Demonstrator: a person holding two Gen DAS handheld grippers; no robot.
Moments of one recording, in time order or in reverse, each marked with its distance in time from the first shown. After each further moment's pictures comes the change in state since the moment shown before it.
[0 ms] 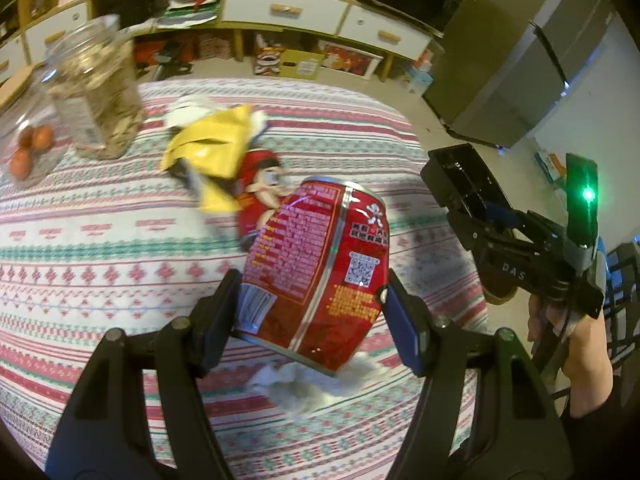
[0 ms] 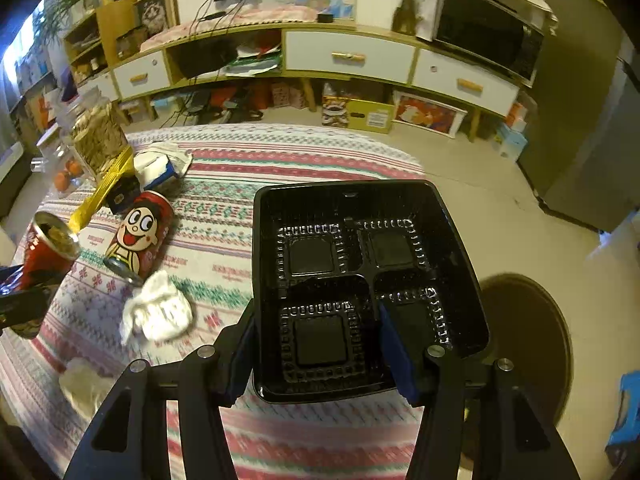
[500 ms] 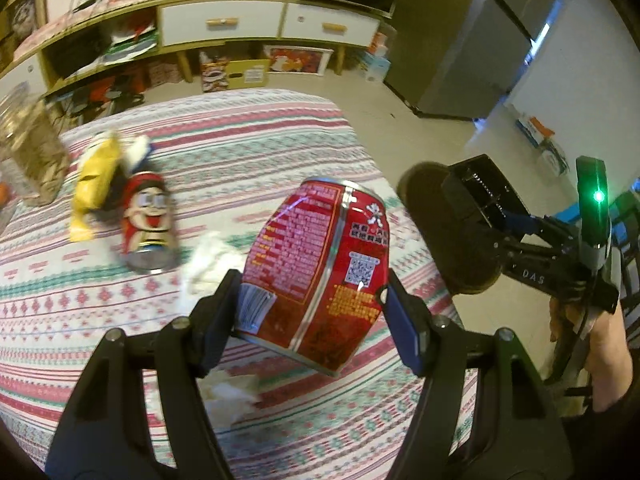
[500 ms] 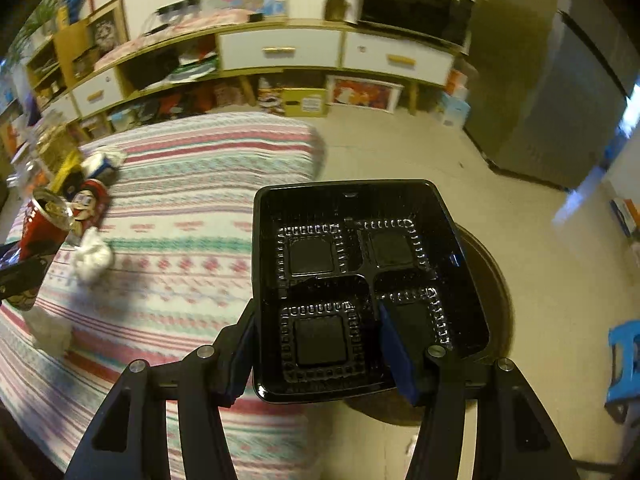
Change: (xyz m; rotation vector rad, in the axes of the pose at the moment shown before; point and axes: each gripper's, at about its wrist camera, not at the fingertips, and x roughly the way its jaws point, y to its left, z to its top) left arm 0.031 -0.097 -0.006 0.157 -0.016 -0.010; right arm -0.032 -0.115 -0.064 0.127 0.035 -0.102
